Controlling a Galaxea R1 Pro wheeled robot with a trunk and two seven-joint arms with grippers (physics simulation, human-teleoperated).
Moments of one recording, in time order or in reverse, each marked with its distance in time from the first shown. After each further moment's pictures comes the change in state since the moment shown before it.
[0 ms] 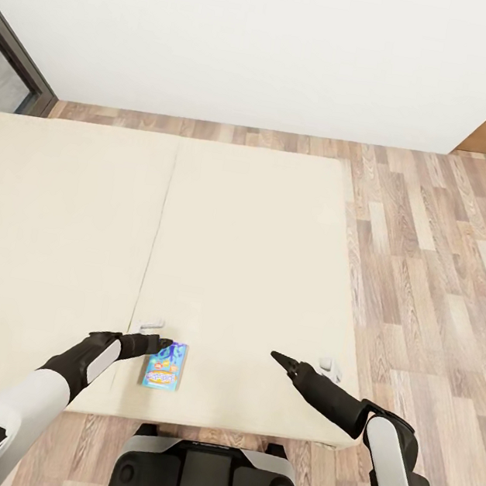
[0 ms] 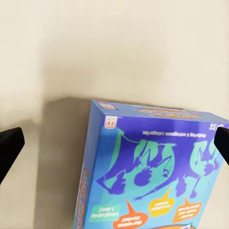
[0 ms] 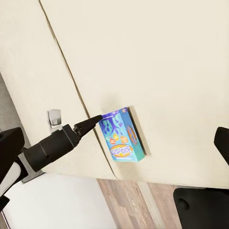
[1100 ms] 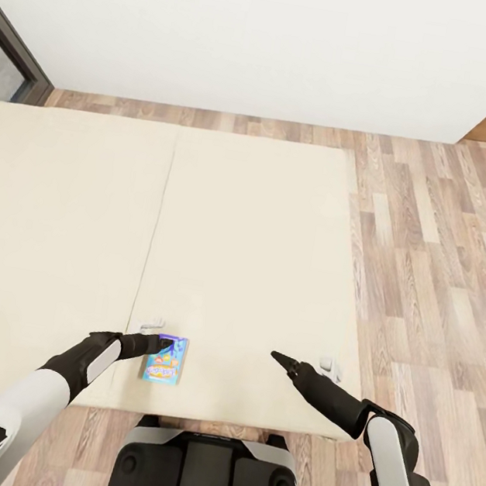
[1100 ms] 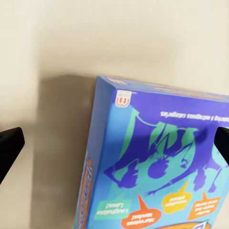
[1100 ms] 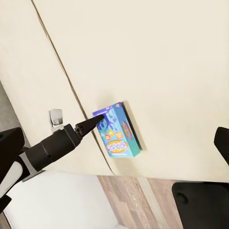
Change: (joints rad) left arm 0.000 0.000 -0.001 0.000 0.001 -0.001 -0.007; right arm 0.000 -0.001 -0.002 0.000 -0.004 0.003 0.005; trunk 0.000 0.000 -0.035
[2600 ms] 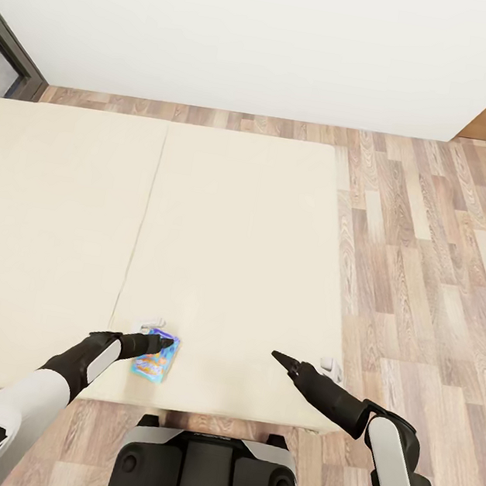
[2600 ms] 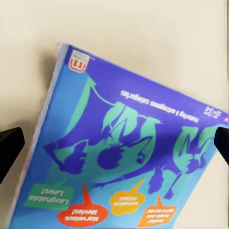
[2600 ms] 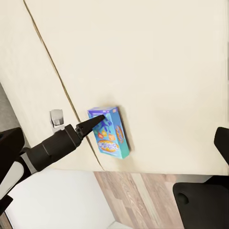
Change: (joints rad) left arm 0.000 0.000 0.000 -0.001 0.003 -0.001 -0.006; right arm 0.000 -0.003 -0.002 0.000 -0.007 0.000 0.002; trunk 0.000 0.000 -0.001
